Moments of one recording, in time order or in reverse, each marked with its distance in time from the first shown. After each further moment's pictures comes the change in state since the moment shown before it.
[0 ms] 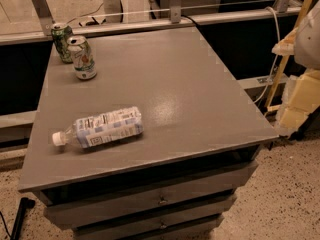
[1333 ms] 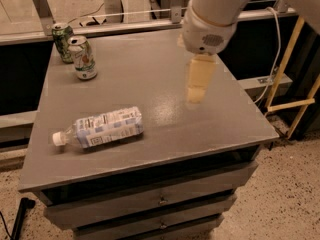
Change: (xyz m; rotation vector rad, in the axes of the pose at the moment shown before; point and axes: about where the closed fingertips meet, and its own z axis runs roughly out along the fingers) arm -0.159 -0.034 0.074 -0.078 -0.054 -0.295
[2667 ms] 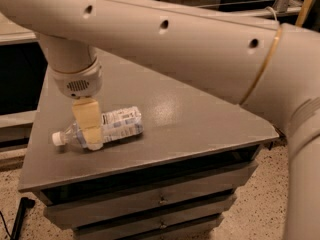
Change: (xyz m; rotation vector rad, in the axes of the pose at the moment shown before) arm -0.190 0.057 0.098 -0.148 0.163 -0.206
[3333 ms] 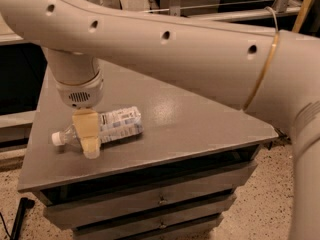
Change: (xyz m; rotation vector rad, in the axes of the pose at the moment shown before) arm -0.010 0.007 0.023 -0.022 -0.035 0.072
